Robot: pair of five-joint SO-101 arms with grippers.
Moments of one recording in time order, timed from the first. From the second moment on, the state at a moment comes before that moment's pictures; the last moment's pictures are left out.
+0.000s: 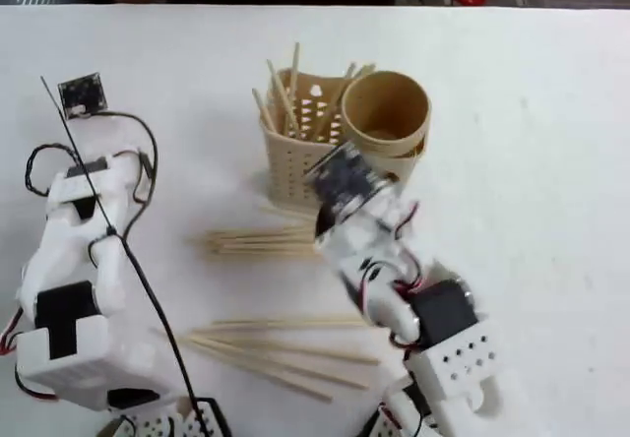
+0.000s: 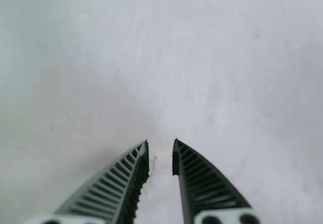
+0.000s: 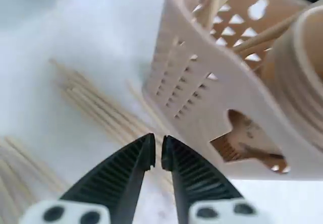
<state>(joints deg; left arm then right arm) -22.0 5.8 32.4 31.1 6.5 -31.4 -59.0 52.1 59.3 20.3</state>
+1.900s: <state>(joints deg) -21.9 5.8 32.4 31.1 6.5 -38.9 -35.8 73.3 50.1 42.9</state>
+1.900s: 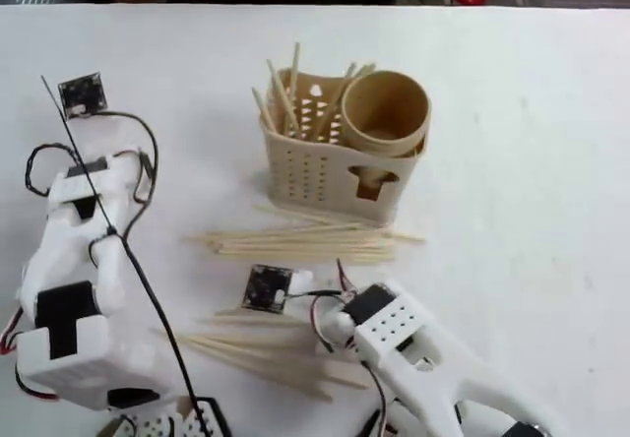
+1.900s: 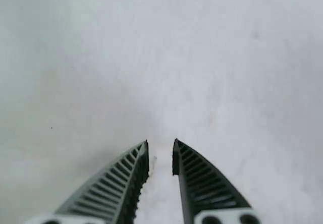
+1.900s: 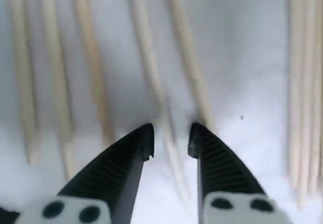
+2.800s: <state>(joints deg) -21.9 5.8 32.4 29.7 6.5 -28.7 -64.7 53.5 60.3 30.5</state>
